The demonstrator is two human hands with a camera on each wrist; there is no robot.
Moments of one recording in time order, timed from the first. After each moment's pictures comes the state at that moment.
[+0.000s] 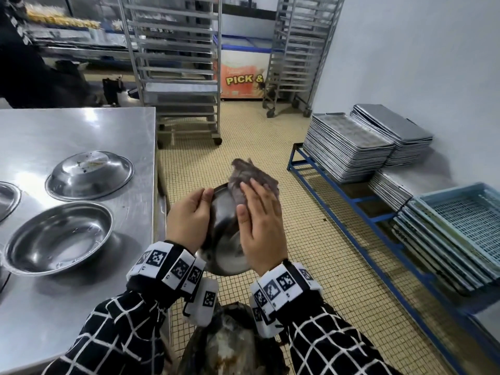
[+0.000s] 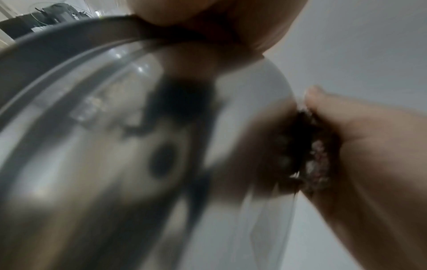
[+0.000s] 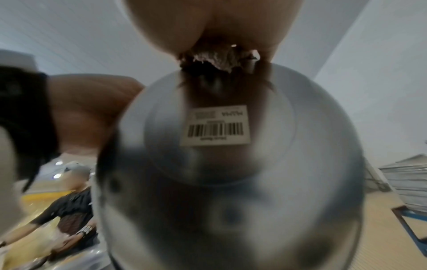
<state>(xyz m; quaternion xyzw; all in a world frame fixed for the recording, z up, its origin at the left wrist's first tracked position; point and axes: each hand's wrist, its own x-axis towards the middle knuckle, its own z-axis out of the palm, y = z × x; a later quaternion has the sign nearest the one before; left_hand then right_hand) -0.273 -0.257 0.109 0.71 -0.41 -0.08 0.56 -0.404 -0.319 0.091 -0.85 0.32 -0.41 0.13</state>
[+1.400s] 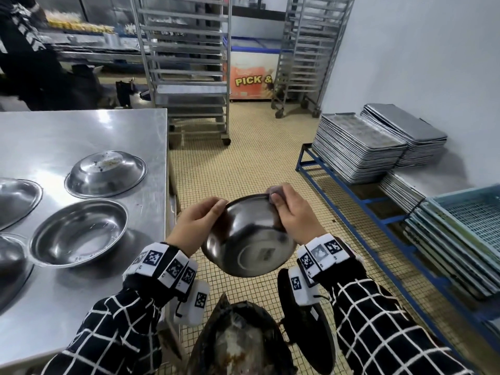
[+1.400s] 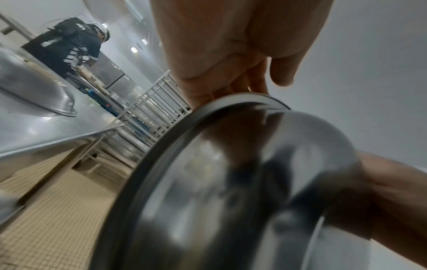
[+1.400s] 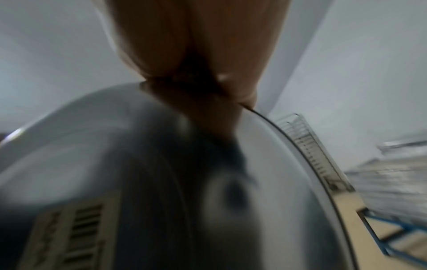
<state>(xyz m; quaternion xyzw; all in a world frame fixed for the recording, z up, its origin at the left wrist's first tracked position) -0.262 -0.232 0.105 0.64 -0.44 -0.28 0.56 -0.438 -0.376 0.110 -0.86 0.29 -0.27 0.31</state>
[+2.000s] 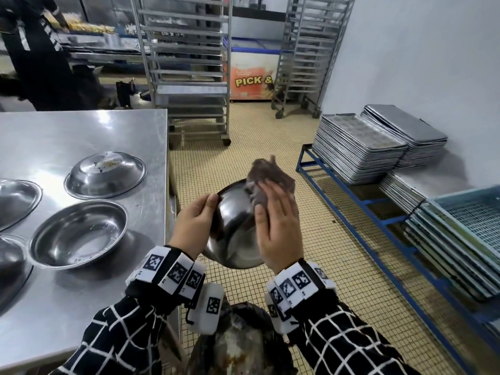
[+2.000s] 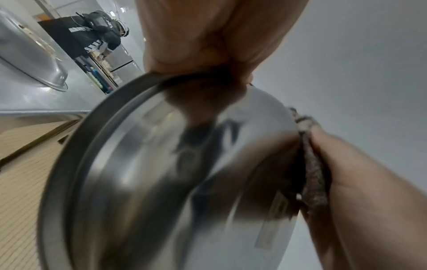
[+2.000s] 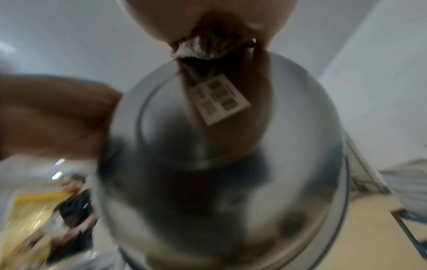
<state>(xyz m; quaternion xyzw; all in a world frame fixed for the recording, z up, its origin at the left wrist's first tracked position) -0.273 -0.237 0.113 0.66 -0.33 -0.24 0.63 -0.413 -0.322 0.090 -0.84 0.29 -0.45 0.13</state>
